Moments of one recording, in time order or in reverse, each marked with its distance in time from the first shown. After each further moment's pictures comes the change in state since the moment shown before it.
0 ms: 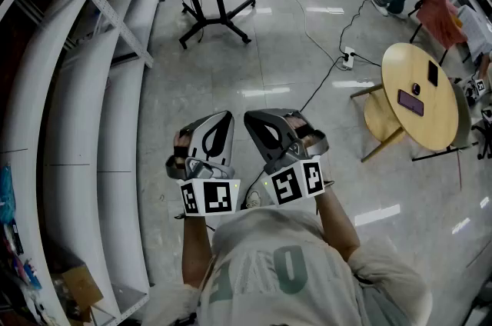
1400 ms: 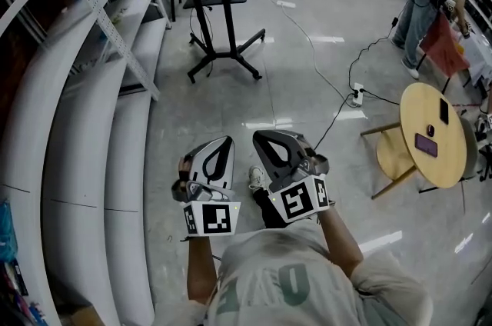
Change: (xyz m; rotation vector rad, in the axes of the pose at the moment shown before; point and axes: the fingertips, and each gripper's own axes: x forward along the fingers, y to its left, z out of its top) left arm 0.054 0.102 -0.098 -0.122 -0.055 0.047; right arm 0.143 -0.037 -0.005 0.151 -0.027 -0.048
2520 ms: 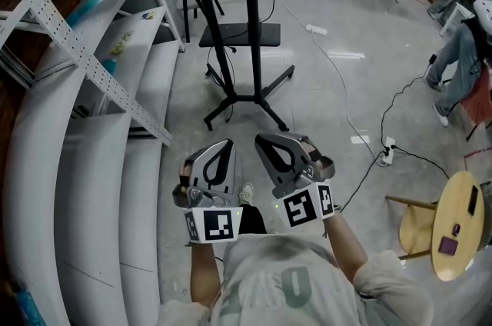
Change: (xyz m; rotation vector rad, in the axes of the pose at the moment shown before) left arm 0.340 0.260 -0.140 0.004 0.030 0.079; right arm 0.386 -0.220 -0.066 -0.058 -0.050 0.049
